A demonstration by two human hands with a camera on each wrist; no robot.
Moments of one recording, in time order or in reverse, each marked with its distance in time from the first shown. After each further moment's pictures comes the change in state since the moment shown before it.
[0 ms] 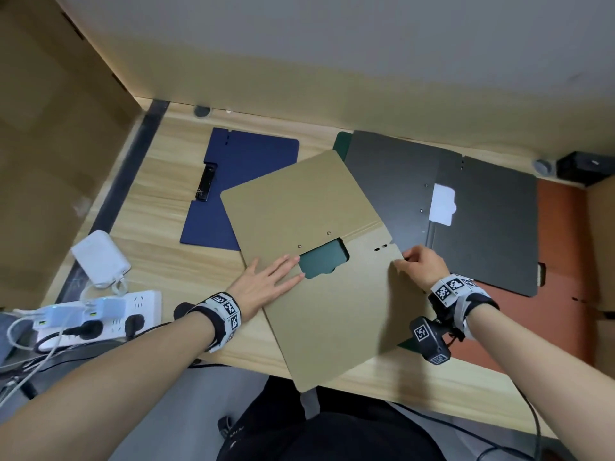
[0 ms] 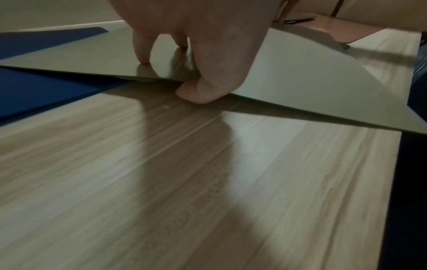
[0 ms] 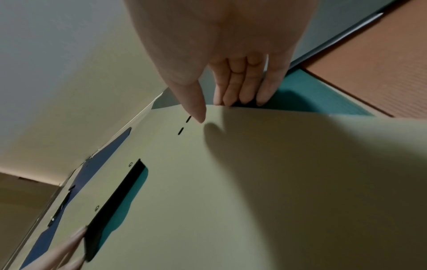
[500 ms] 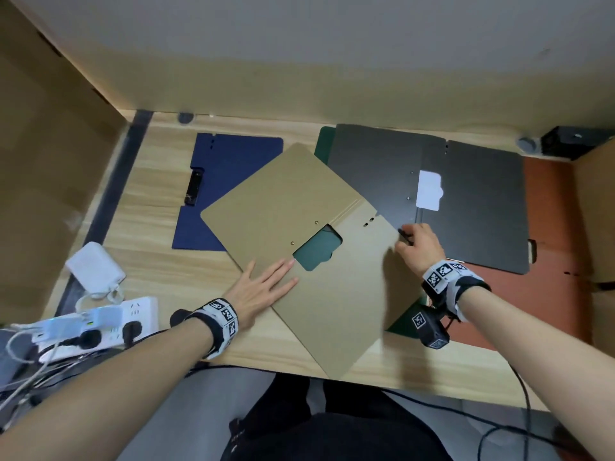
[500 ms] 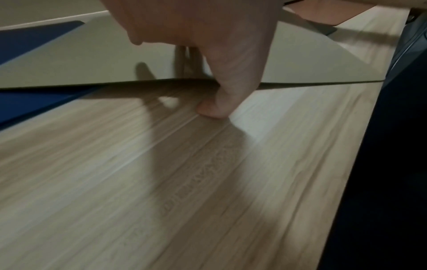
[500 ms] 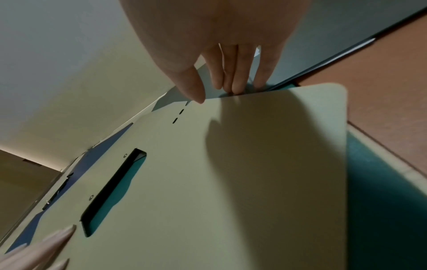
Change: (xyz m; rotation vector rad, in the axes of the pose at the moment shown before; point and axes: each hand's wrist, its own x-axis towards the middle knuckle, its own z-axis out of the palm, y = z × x) left_hand -0.003 0.014 -0.001 0.092 -0.088 0.020; right_hand 0.000 0.008 -0.008 -0.086 0.107 -0.128
